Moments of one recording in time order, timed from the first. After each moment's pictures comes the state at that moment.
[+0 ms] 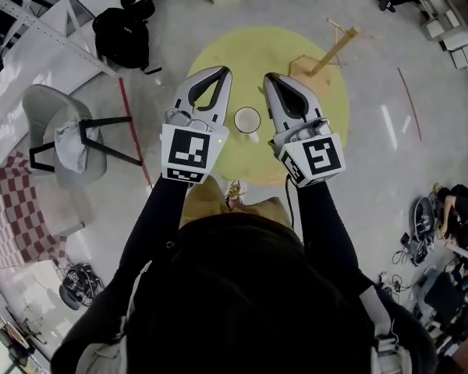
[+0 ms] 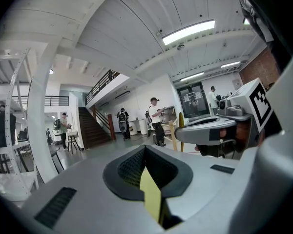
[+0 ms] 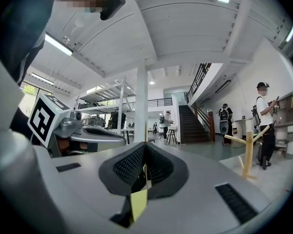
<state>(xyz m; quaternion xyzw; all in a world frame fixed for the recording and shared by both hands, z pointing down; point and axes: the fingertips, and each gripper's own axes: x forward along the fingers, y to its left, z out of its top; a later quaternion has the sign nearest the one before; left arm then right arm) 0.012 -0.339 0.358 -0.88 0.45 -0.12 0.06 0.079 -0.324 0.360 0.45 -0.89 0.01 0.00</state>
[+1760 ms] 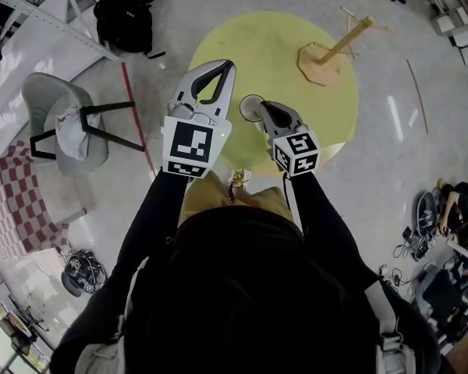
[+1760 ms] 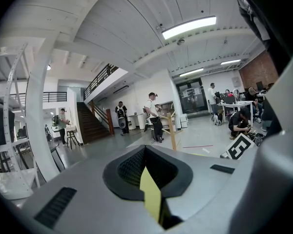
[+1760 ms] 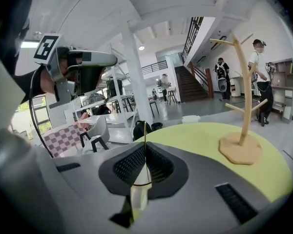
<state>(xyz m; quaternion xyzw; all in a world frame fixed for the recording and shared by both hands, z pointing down) 0.009 -0.336 0.381 -0.88 0.44 -0.15 0.04 0.078 -0.294 0.566 0.43 -0.87 0.20 0.14</state>
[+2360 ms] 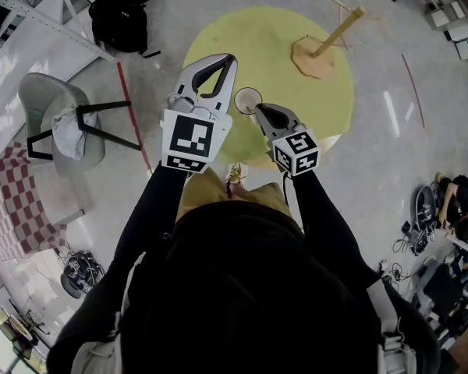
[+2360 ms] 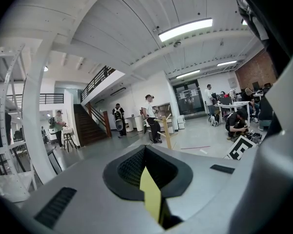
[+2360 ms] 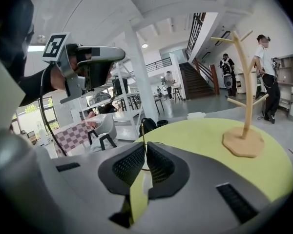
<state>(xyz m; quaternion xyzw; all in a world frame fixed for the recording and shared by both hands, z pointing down) 0.022 -0.326 0.374 -0.89 0.43 -0.15 0.05 0.079 -0.267 0.569 0.39 -0.88 0.21 0.14</state>
